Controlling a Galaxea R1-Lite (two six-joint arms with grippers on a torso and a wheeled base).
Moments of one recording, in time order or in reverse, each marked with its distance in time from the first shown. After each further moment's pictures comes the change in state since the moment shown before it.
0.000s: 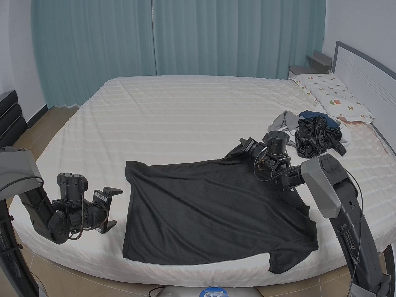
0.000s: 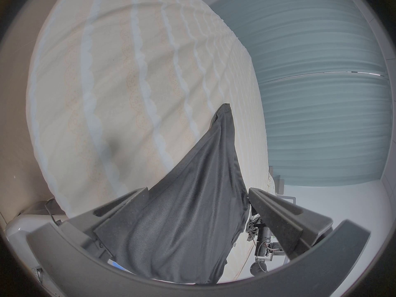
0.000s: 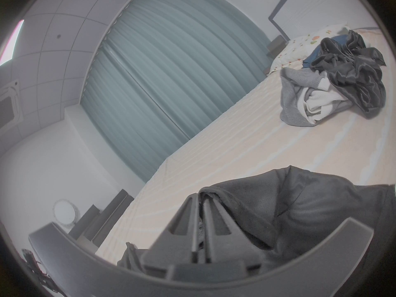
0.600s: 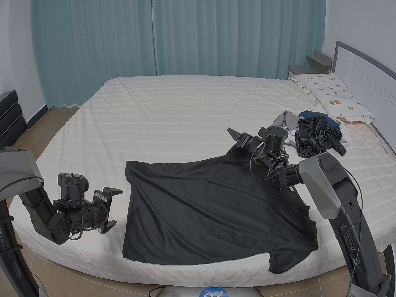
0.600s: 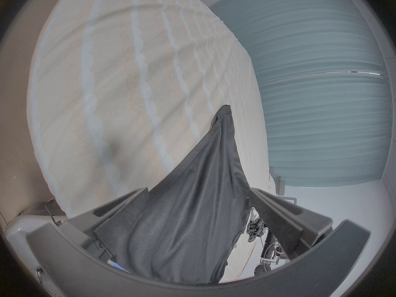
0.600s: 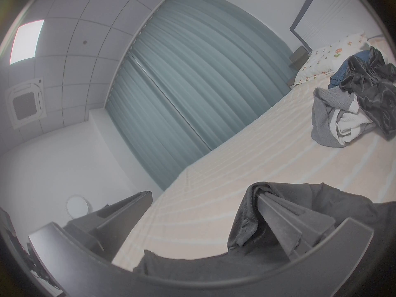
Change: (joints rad) left arm -0.005 0.001 0.000 0.000 0.016 0.000; right arm 0.025 0.001 0.000 -0.042 0.013 -0.162
